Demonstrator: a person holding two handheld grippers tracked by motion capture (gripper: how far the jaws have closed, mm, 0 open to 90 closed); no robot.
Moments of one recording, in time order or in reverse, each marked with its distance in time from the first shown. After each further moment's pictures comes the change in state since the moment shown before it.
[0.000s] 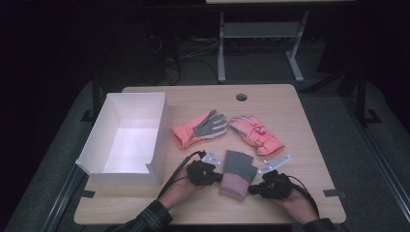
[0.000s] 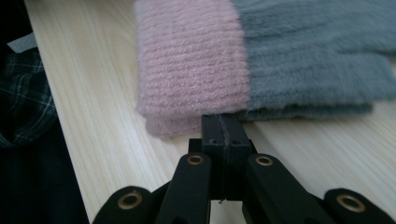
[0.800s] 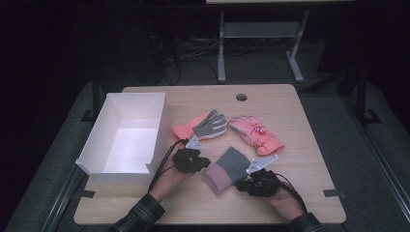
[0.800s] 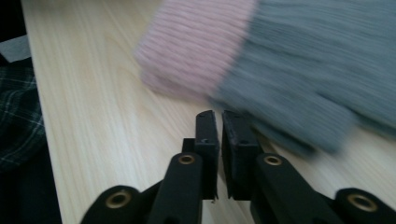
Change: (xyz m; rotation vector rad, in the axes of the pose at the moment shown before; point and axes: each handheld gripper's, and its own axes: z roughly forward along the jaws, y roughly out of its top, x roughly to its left) left arm 0.031 -0.001 -0.029 -0.069 0.118 -0.111; right arm 0.008 0.017 0.014 -0.052 -0.029 -0.062
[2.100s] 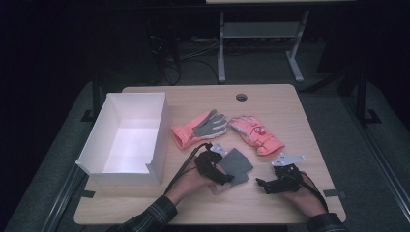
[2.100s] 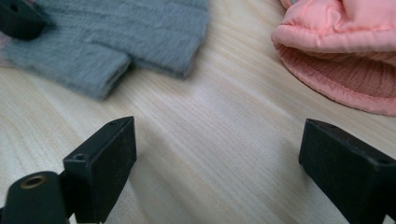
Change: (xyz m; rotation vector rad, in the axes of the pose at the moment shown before) left arm -0.030 0.019 0.054 0.069 -0.120 0.034; right arm -0.045 -0.040 -0.022 -0.076 -0.332 0.103
